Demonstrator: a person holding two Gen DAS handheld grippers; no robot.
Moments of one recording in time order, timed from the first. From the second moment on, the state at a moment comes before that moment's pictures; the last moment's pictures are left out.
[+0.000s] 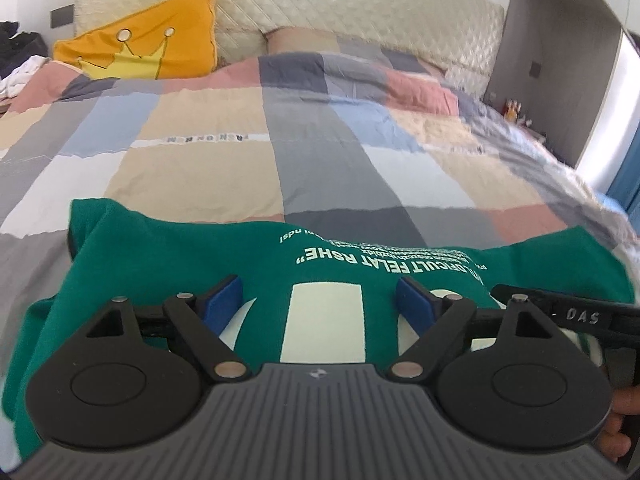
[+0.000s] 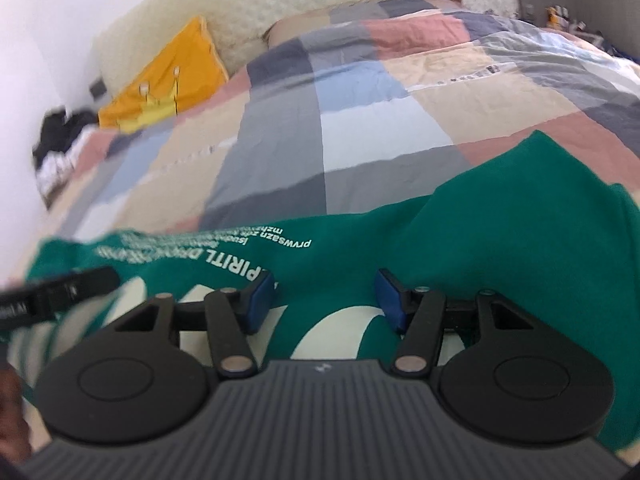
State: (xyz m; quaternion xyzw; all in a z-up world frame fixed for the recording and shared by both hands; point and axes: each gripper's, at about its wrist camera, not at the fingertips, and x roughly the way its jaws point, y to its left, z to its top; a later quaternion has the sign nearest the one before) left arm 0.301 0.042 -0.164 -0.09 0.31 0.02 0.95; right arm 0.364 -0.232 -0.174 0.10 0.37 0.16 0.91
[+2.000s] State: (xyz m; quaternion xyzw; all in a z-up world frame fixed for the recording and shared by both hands) left arm 0.182 0.141 -0.252 -0.63 0.29 0.06 0.71; right arm 0.280 -0.292 -0.251 0.62 0.40 0.09 0.66
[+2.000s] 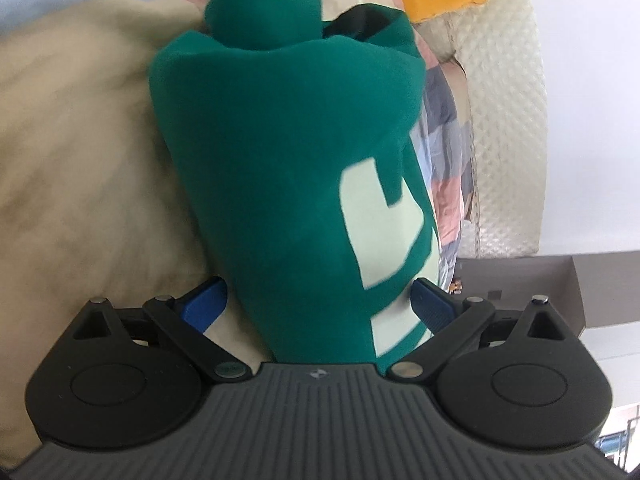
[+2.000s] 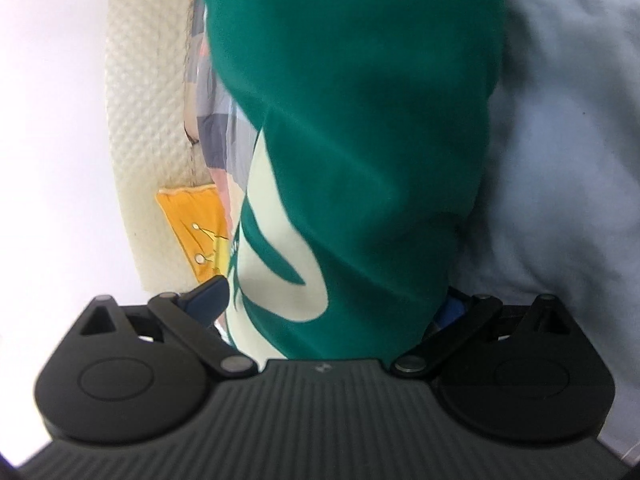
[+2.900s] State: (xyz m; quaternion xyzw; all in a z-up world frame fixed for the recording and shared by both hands) left arm 0.212 0.156 -0.238 -0.63 0.24 0.11 0.73; right arm 0.252 -0.345 -0.237 0.64 0.33 0.00 0.70
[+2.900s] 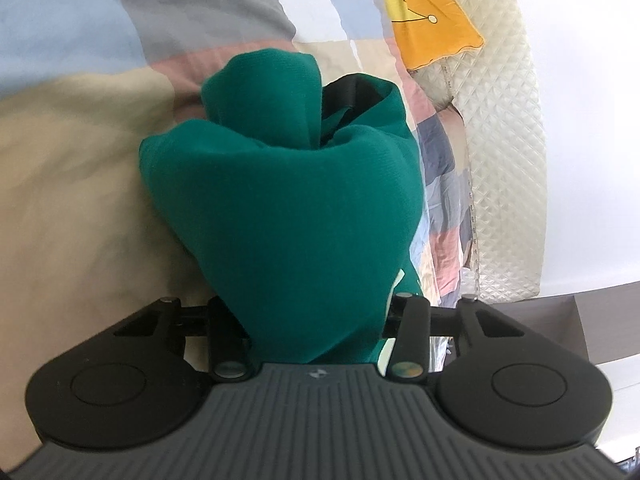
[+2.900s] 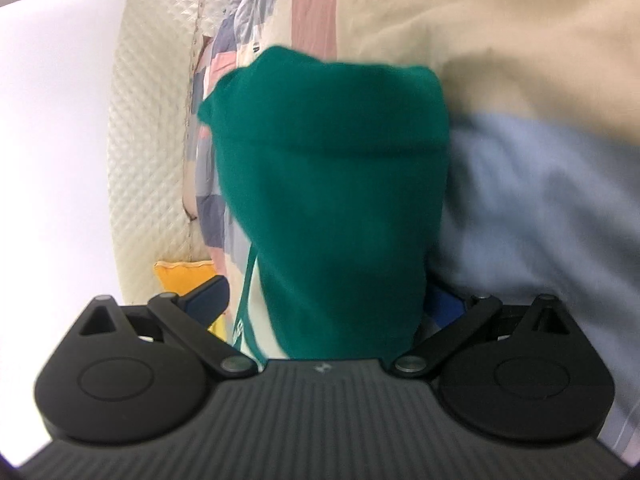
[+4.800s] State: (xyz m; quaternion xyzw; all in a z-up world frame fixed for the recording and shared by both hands) left arm 0.543 0.001 -0.031 -0.47 0.30 -0.08 0.83; right arm 0.493 -0.482 -0.085 0.50 0.22 0.09 0.83
